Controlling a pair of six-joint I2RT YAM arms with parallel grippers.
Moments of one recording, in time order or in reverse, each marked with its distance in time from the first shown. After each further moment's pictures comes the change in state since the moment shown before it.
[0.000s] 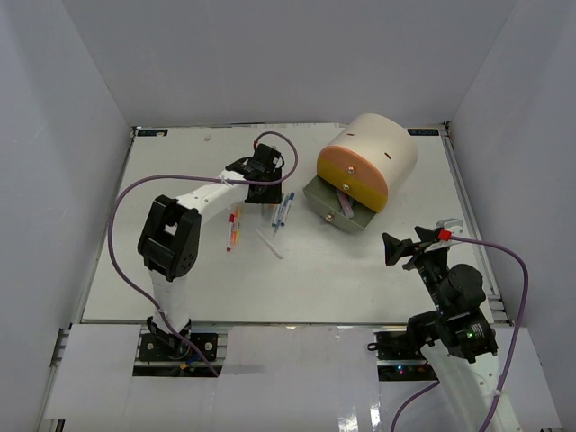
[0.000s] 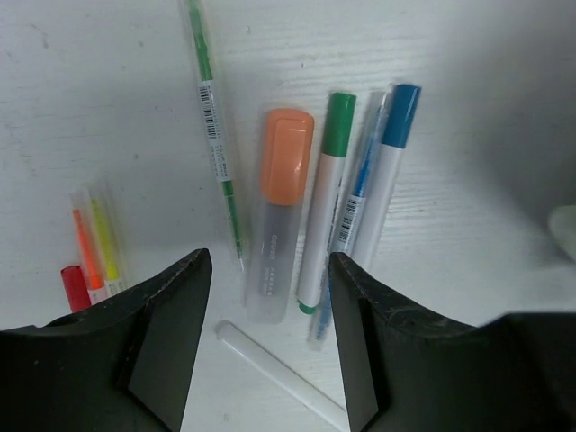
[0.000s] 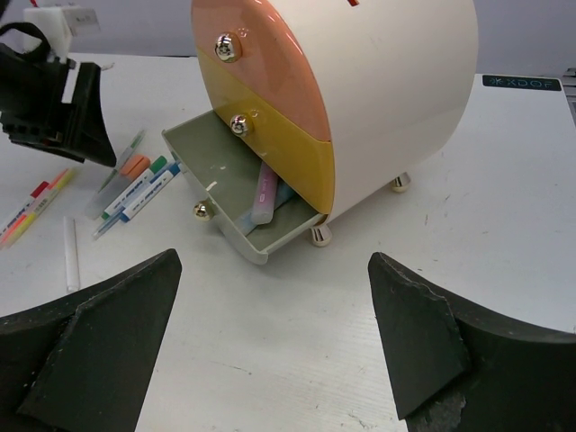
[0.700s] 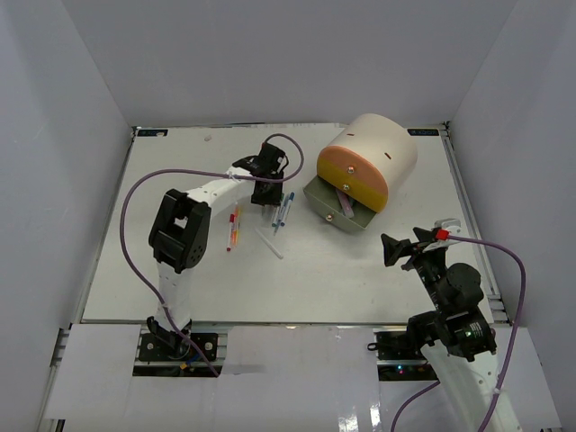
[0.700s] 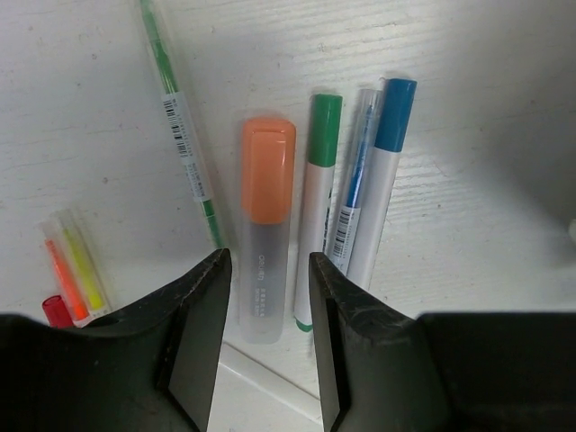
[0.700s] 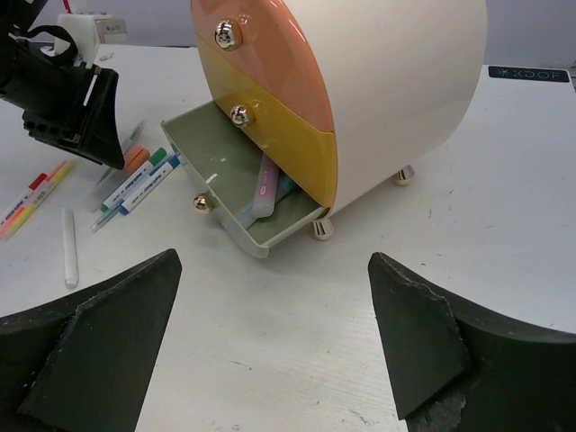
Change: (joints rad) left arm 0.006 0.131 0.101 -0.072 0.057 0.084; right arm 0.000 0.006 -0.009 0.001 -0.007 0.000
